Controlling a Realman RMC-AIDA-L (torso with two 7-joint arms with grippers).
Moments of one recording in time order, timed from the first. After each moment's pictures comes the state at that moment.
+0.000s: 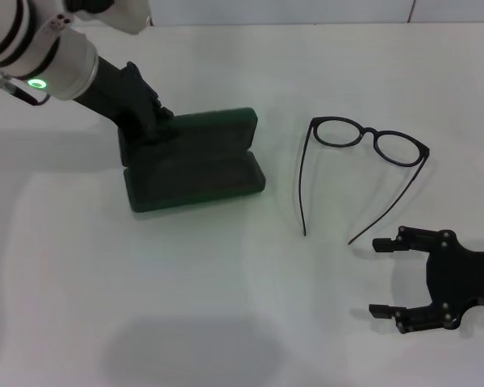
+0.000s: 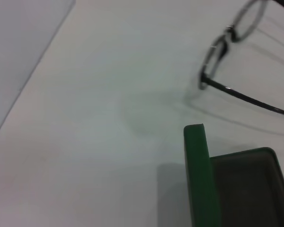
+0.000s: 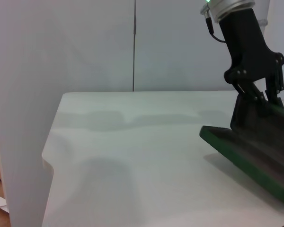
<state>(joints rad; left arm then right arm) -0.77 -2.08 1.08 1.12 2.60 1.47 -1.79 0.42 2.02 -1.01 -0.55 -1.84 -1.56 0.85</state>
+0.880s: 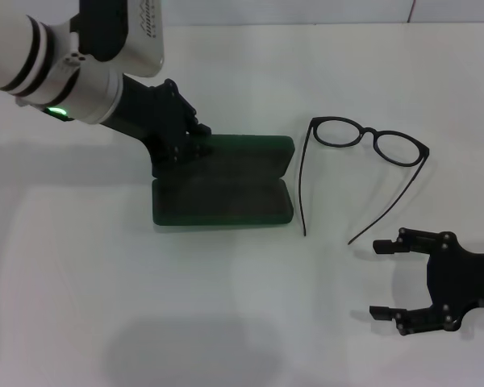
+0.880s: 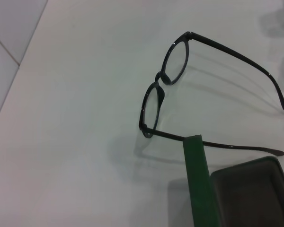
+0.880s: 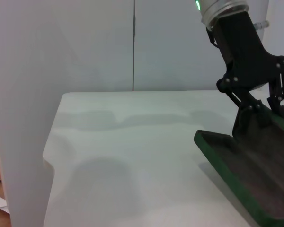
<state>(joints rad) -0.69 -2.09 1.14 1.12 2.43 1.42 -1.57 0.41 2.02 -1.01 -0.54 -1.84 -1.56 0.85</state>
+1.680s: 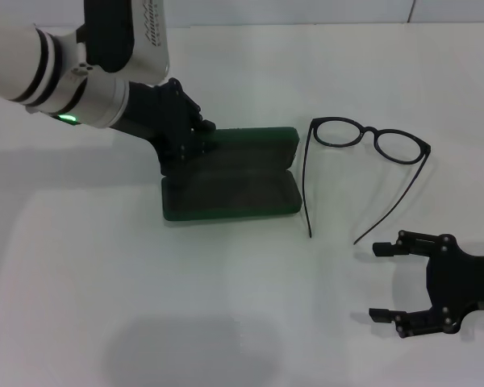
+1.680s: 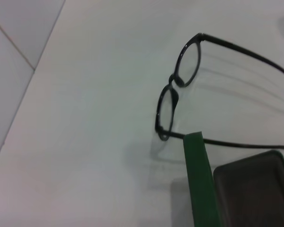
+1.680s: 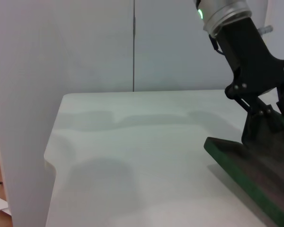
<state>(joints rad) -0.66 -2.09 1.19 1.09 2.38 1.32 -1.56 0.41 2.02 -1.01 -0.53 -1.84 -1.56 0.85</state>
